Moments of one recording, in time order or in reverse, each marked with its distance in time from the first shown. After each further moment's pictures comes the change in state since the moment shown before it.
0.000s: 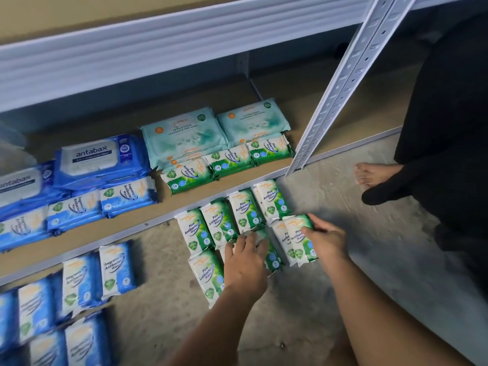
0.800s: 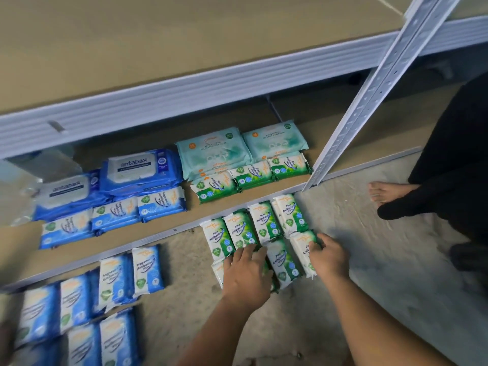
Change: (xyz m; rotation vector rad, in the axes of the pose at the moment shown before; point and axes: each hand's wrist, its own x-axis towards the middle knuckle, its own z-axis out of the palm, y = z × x) left_hand -0.038 -0.039 -0.034 -0.158 0.059 -0.082; right_hand -0.012 0.018 0.027 -0.638 0.106 -0.127
